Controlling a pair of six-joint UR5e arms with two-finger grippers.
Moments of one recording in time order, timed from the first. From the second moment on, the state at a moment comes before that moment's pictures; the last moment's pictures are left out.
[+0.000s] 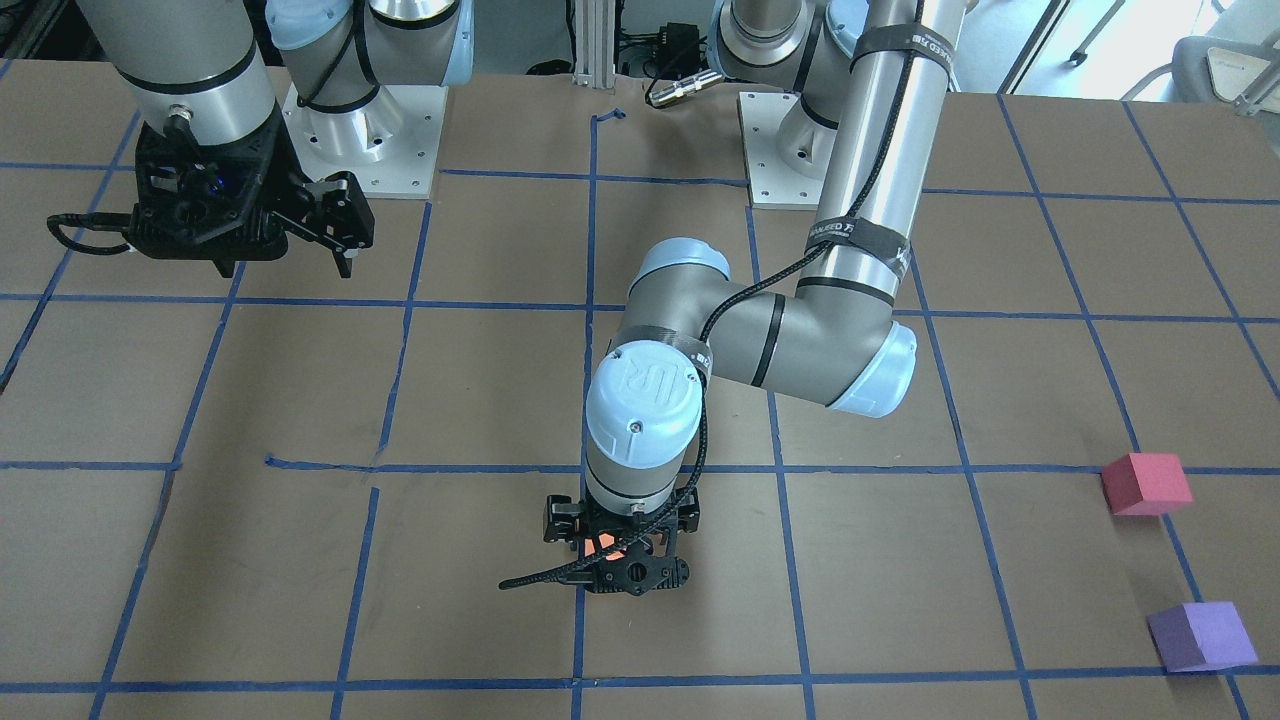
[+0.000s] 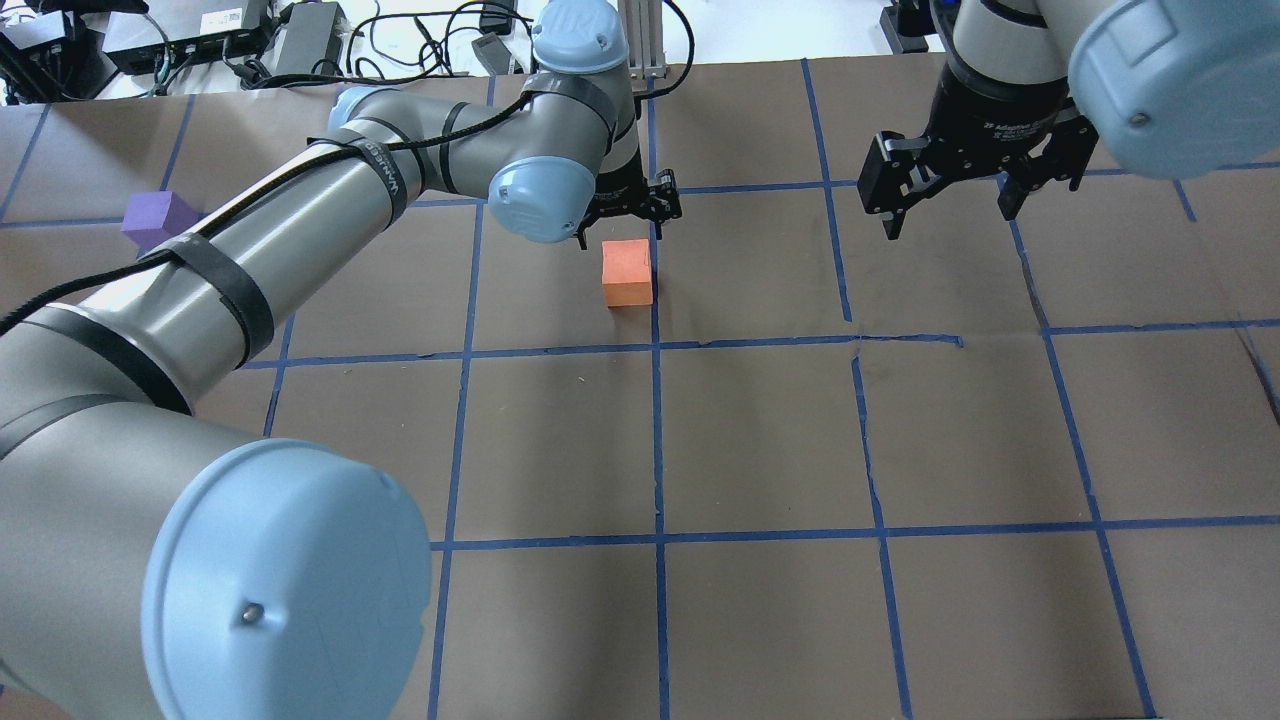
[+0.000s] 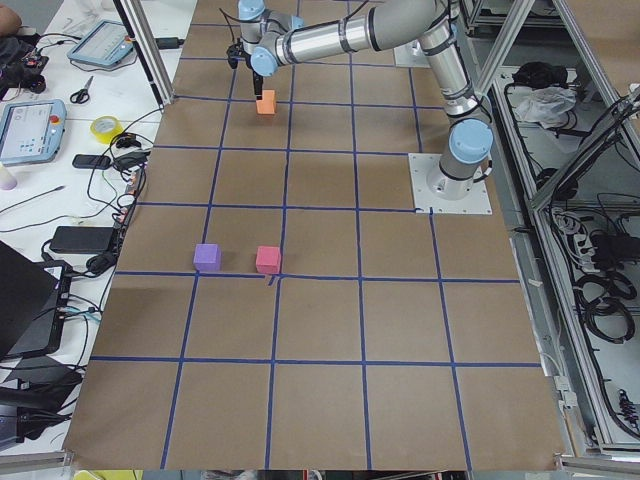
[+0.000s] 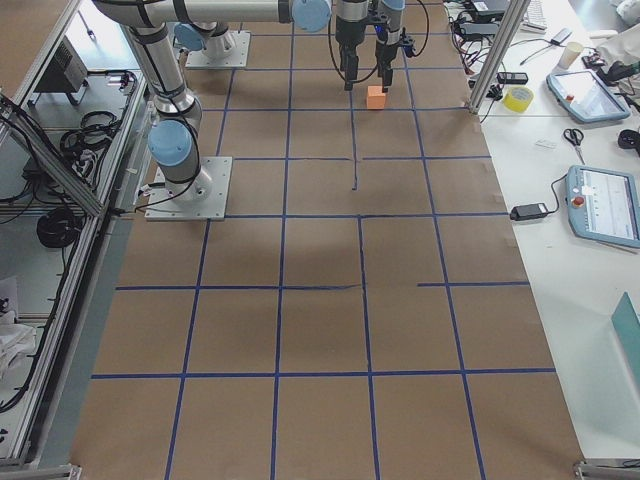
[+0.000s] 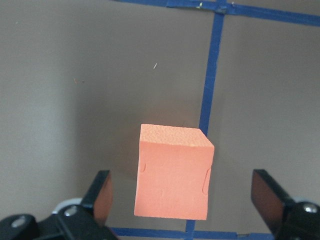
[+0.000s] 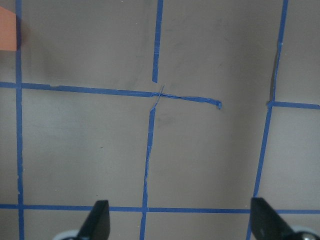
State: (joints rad) left arm -1.86 -2.24 -1.34 -1.09 1.56 -0.37; right arm 1.61 -1.53 1.55 -1.58 -1.67 -0.05
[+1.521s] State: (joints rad) left arm -1.87 -2.28 -1.34 -1.09 1.55 -0.45; right arm 1.61 -1.54 1.55 -1.57 -1.66 -0.05
